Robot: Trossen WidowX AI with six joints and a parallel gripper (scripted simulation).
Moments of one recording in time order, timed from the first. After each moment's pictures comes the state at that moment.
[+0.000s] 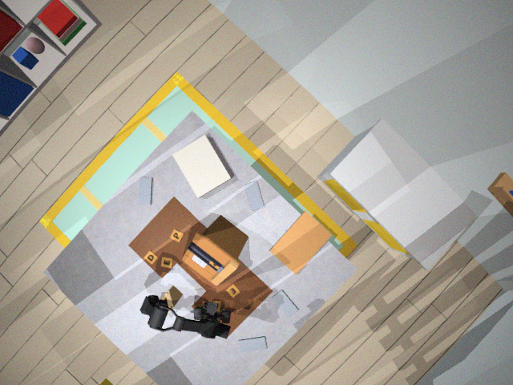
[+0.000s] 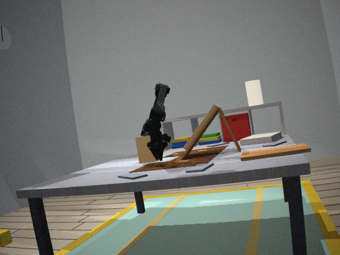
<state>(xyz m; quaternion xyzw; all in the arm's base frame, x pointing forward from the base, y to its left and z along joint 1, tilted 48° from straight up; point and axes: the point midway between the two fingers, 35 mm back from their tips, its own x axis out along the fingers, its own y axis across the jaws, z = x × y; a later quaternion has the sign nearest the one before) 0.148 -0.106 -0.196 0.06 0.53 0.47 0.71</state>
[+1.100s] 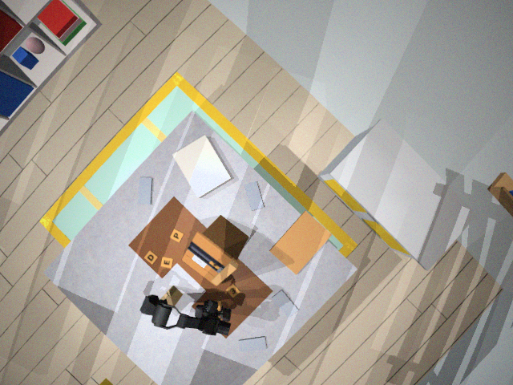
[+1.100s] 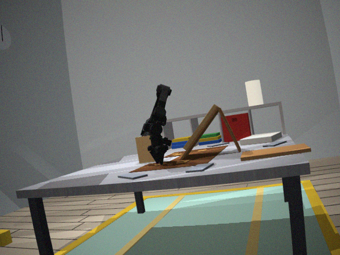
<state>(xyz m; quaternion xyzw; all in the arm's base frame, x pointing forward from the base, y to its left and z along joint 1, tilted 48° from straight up) 0.148 -0.090 -0.210 0.06 0.53 0.47 0.71</state>
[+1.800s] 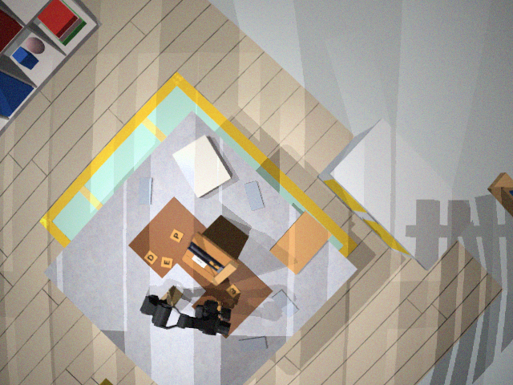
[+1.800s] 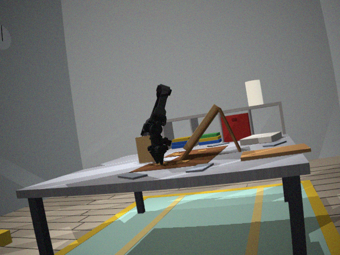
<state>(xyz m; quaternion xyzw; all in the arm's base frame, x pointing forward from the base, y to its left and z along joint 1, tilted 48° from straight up) 0.148 -0.090 -0.210 0.06 0.53 0.47 0.71</state>
